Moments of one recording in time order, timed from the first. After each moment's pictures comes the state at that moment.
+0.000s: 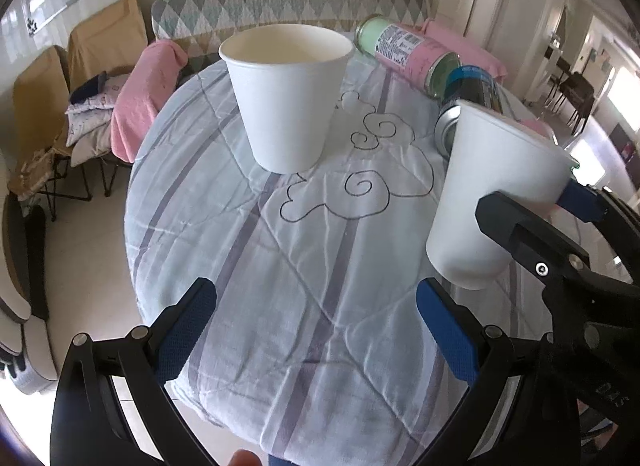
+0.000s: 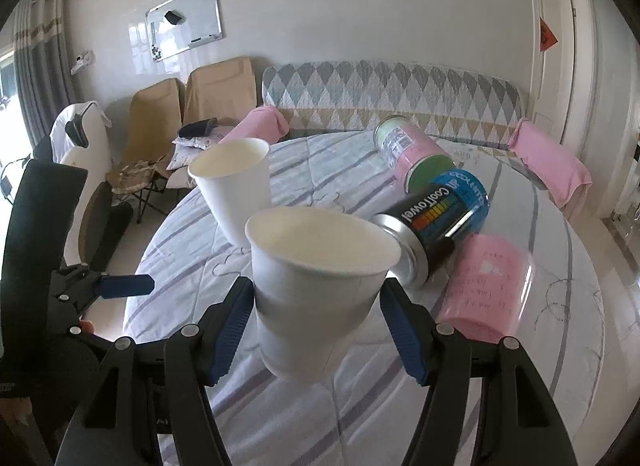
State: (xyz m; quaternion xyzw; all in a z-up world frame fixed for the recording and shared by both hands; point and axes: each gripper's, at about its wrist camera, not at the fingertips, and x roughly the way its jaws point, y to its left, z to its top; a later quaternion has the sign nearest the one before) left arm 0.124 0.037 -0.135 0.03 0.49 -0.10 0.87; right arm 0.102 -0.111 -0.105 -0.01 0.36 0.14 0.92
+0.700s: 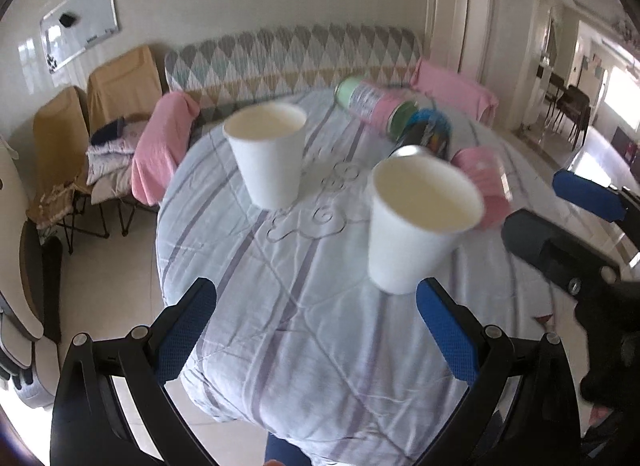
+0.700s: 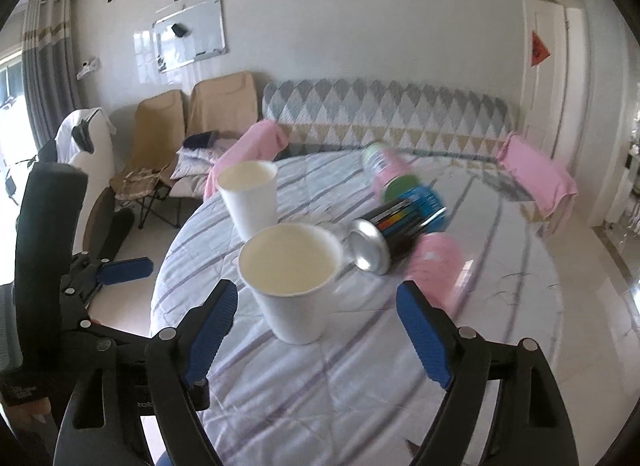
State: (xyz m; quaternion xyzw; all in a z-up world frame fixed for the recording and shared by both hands) left arm 0.064 0.016 -0.086 0.05 0.39 -0.09 0.91; right arm 0.040 -0.136 -0.055 -0.01 0.32 0.12 0.94
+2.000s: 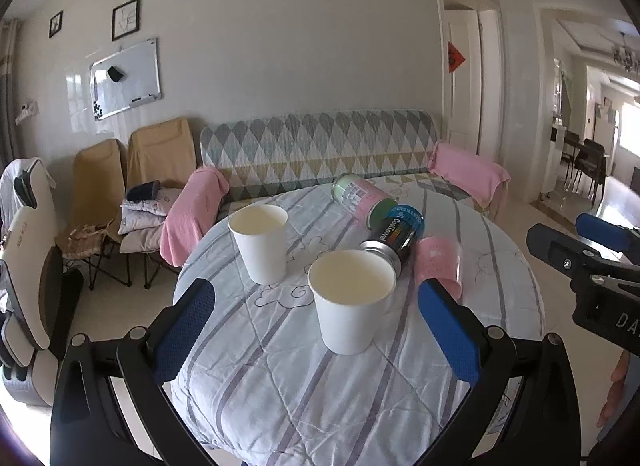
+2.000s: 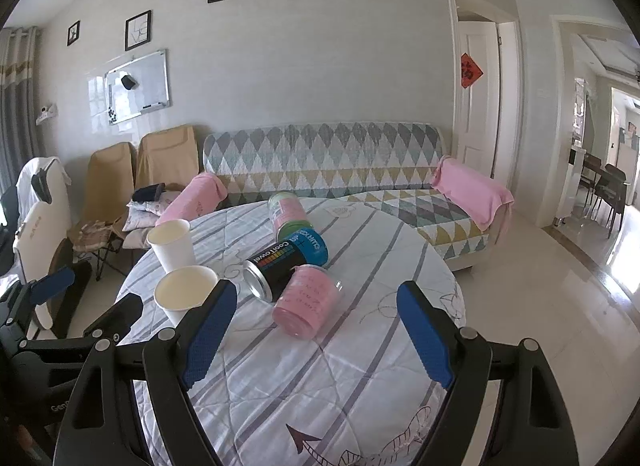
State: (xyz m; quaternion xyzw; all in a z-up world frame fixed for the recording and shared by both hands) left arm 0.005 -0.036 -0.043 0.03 0.24 -0.03 0.97; right arm 0.008 -0.218 -0.027 0.01 0.26 0.03 0.96
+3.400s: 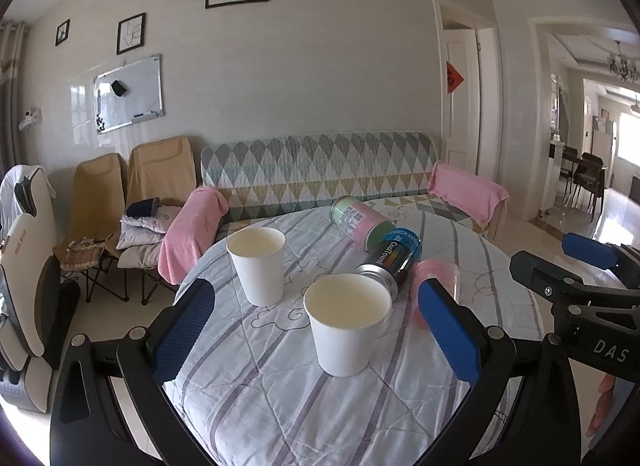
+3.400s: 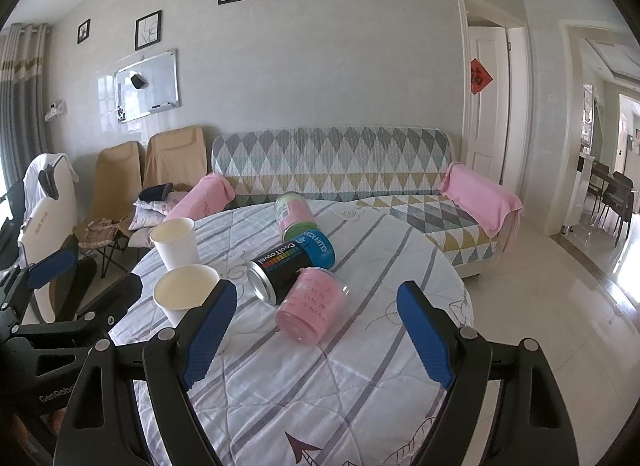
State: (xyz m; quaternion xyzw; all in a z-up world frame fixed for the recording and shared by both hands) left arm 0.002 -0.042 -0.047 0.03 0.20 -0.03 0.98; right arm 0.010 -0.219 -0.034 0.01 0.25 0.04 0.97
